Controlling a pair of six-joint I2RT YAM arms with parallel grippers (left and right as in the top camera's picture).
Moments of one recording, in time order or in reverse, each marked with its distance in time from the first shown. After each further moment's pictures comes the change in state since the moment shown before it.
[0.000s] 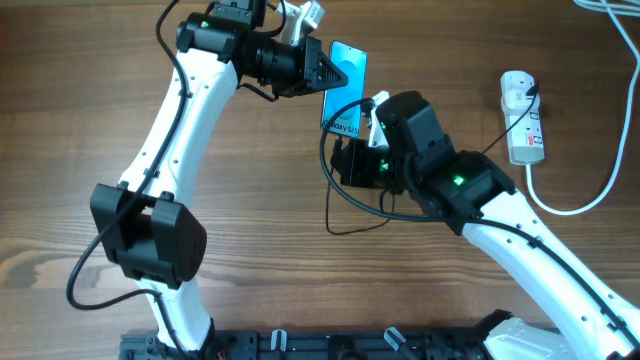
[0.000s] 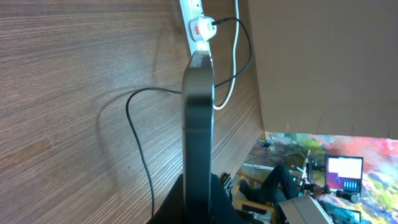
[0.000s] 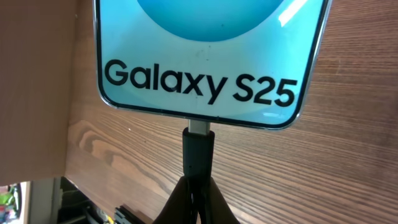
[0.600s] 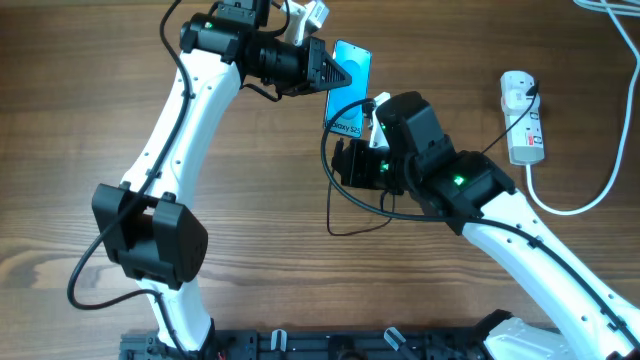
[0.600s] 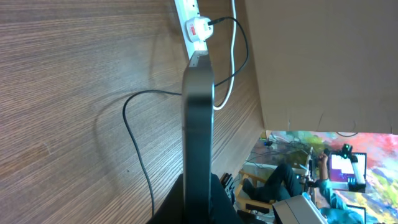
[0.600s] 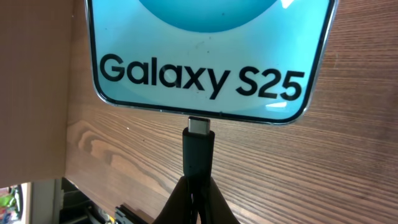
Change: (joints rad) left arm -0.011 0.000 0.000 0.019 0.000 0.006; right arm 0.000 0.000 0.000 -0.015 0.000 0.011
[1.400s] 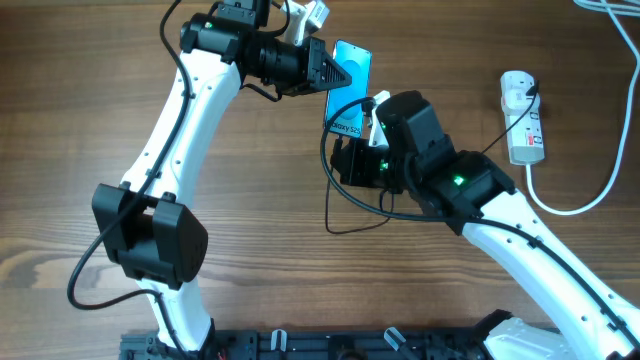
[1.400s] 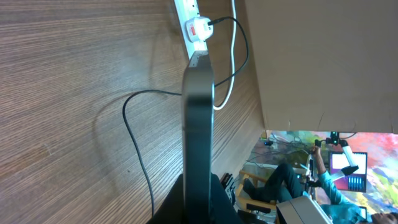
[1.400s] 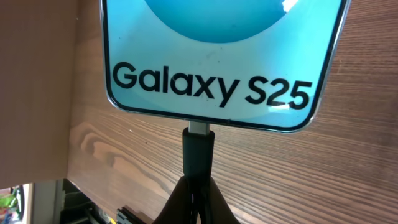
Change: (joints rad) left arm 0.000 0.000 0.000 -0.001 0.000 0.005; right arm 0.000 0.000 0.000 0.019 0.000 0.000
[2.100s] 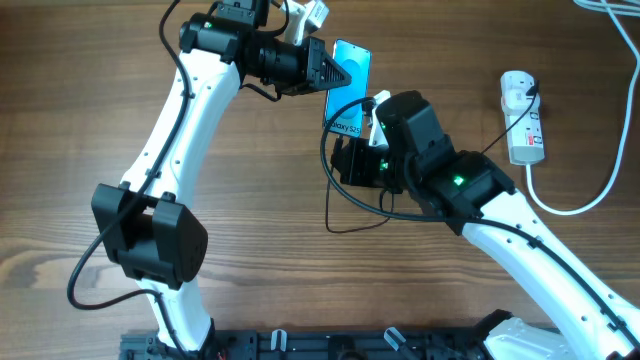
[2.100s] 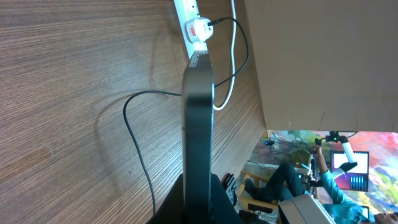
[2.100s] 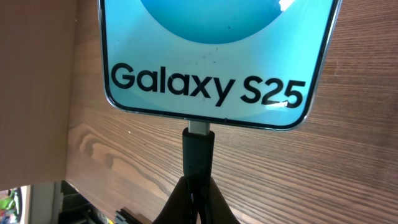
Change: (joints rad) left arm 0.000 0.000 0.000 0.000 0.000 0.010; right arm 0.000 0.000 0.000 0.000 0.011 0.000
